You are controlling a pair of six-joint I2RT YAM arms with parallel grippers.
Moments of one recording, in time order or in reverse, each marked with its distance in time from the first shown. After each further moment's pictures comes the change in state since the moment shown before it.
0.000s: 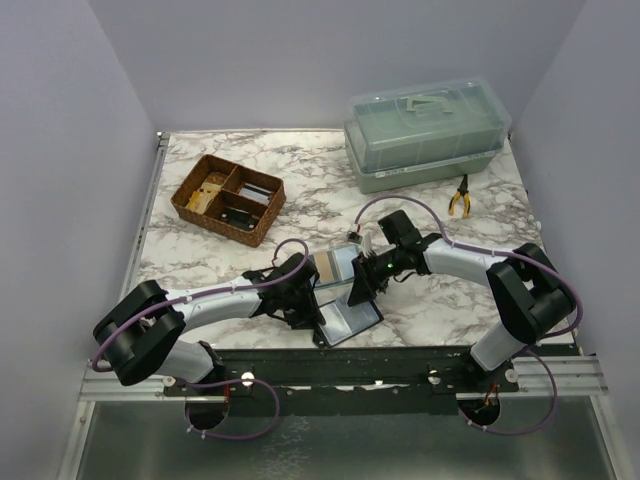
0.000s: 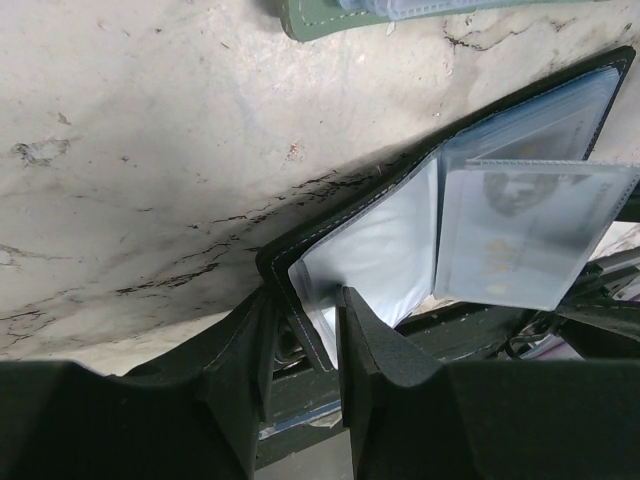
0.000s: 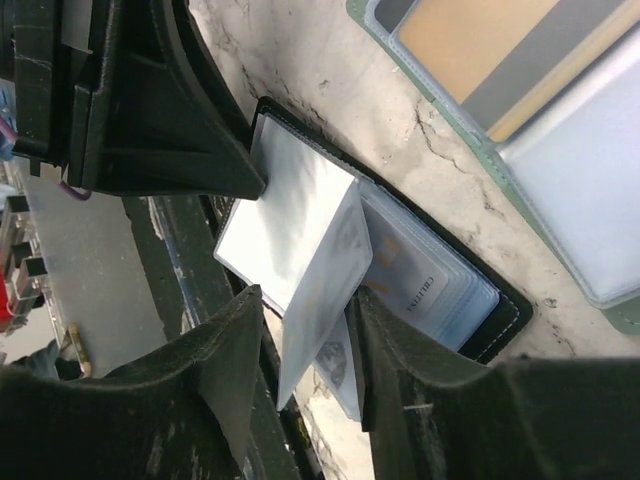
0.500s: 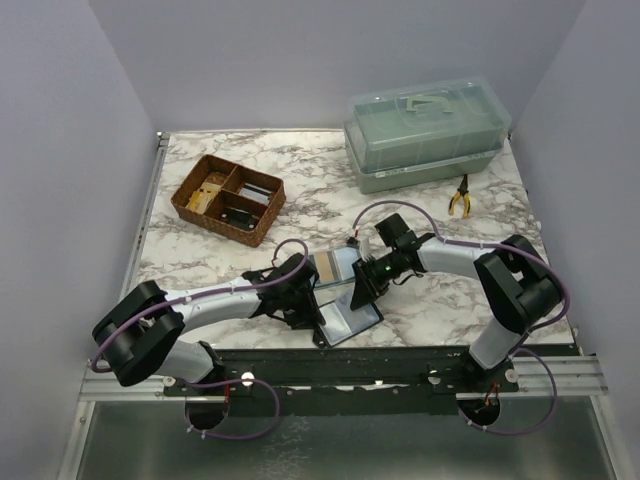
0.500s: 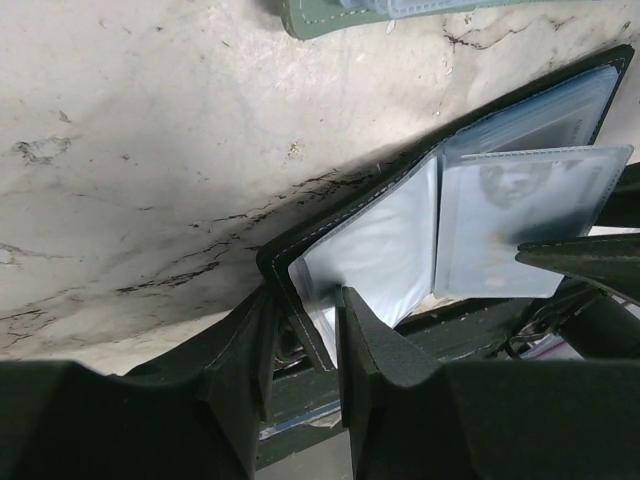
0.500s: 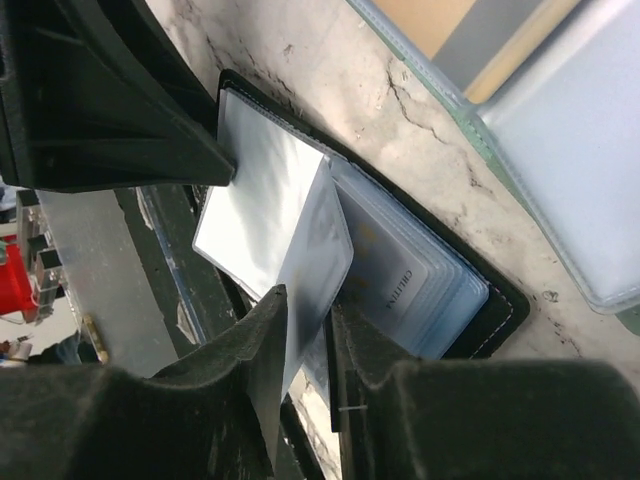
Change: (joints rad) left arm 0.000 -0.004 -0.003 0.001 0.000 0.000; right arm 0.000 0.072 0.010 -0.031 0.003 0.000
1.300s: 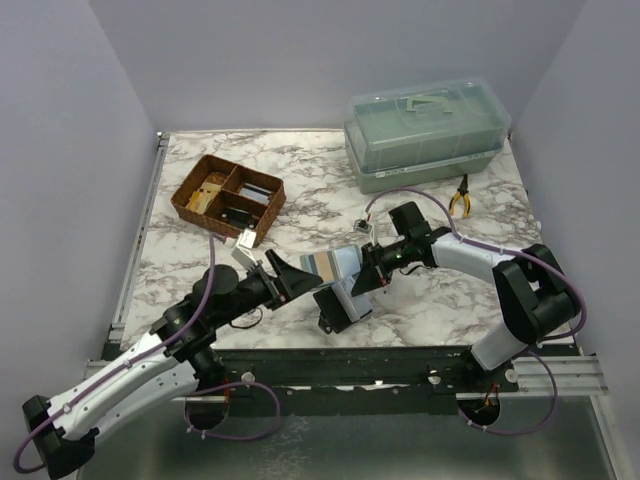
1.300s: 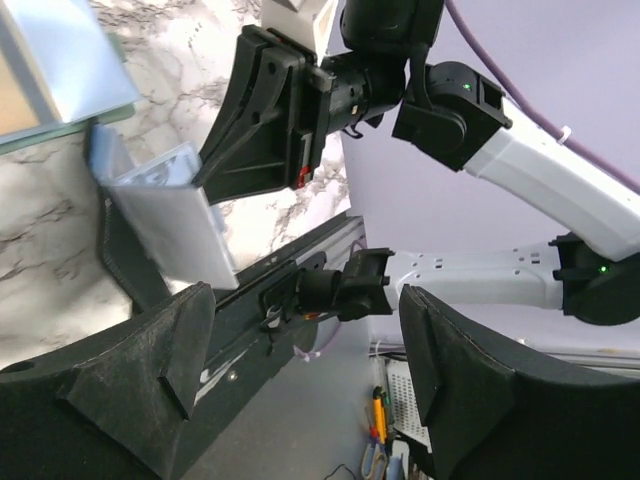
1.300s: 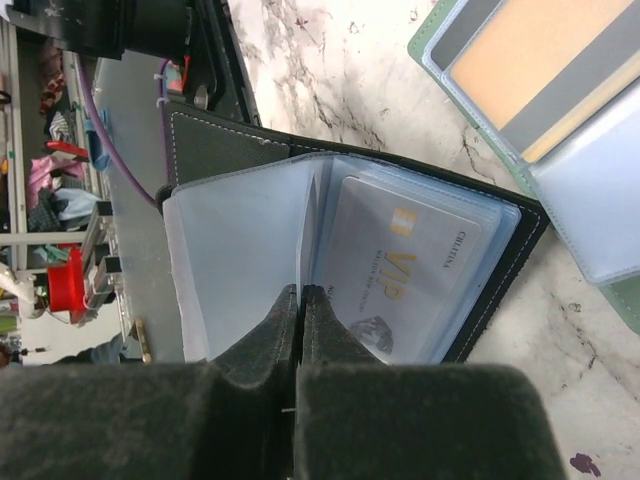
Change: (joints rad) left arm 0.008 -0.880 -0.110 0.095 -0.086 0.017; right arm -0.084 -0.080 0.019 0.013 -0.179 0.027
